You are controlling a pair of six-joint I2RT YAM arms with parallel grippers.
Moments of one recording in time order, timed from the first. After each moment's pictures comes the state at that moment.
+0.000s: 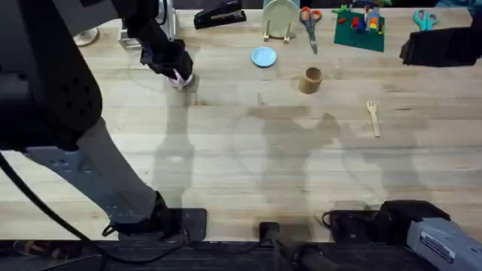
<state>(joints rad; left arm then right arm) 0.05 1.95 1.47 -0.91 0.09 0.08 -0.01 0.95 1.36 -1.20 -0.06 -0.01</state>
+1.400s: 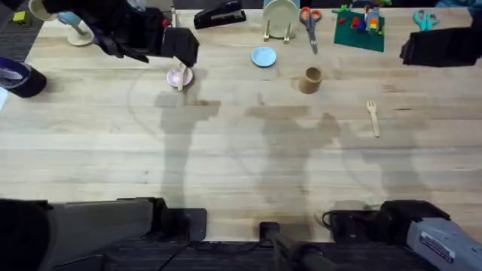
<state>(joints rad) 0.03 1.49 1.47 -1.21 0.17 0.16 -0.01 0.95 1.36 -1.20 -0.06 -0.01</state>
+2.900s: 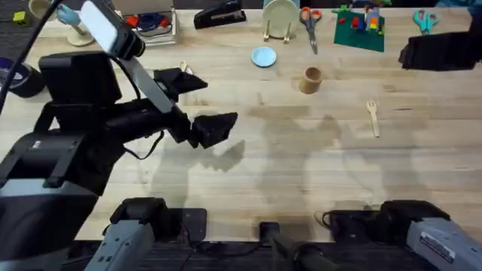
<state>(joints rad) 0.03 0.76 0.55 -0.48 0.82 0.41 -0.01 0.95 1.36 -1.23 -0.06 -0.01</state>
